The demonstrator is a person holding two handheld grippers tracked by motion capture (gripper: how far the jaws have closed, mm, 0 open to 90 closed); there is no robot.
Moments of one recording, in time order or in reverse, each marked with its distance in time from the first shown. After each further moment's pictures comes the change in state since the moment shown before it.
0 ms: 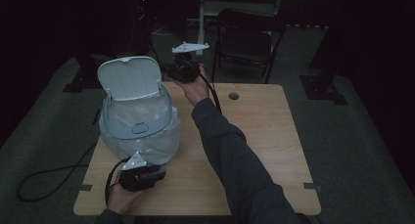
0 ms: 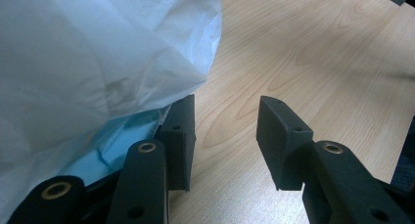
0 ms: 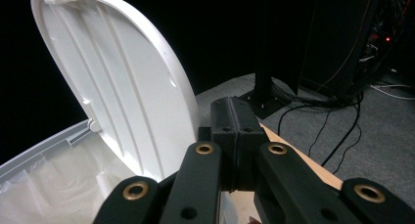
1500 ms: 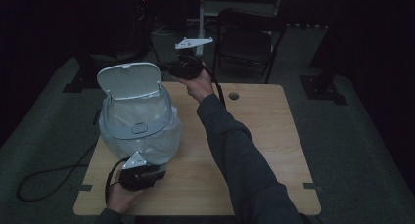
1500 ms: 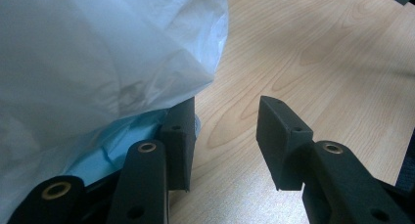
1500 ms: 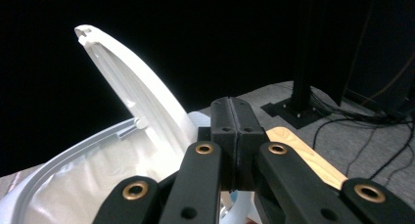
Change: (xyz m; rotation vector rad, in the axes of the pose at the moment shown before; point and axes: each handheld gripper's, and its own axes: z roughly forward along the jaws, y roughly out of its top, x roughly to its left) left arm 0.002 0.000 0.001 0.007 0.004 0.001; right arm -0.007 0.010 -0.011 -0.013 0.179 -0.032
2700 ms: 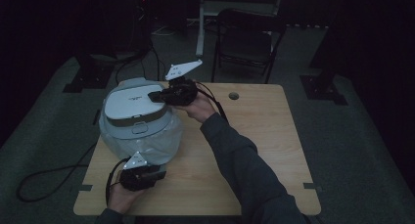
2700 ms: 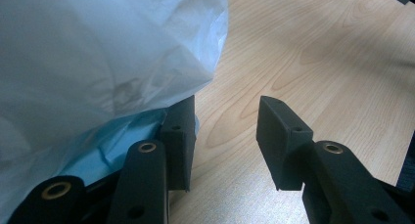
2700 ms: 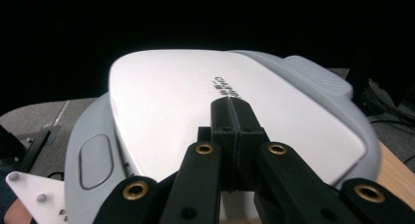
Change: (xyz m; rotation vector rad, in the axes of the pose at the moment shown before) left arm -0.001 -0.001 0.002 0.004 0.001 -0.003; right arm 0.052 -0.038 0.000 0.132 0.183 -0.163
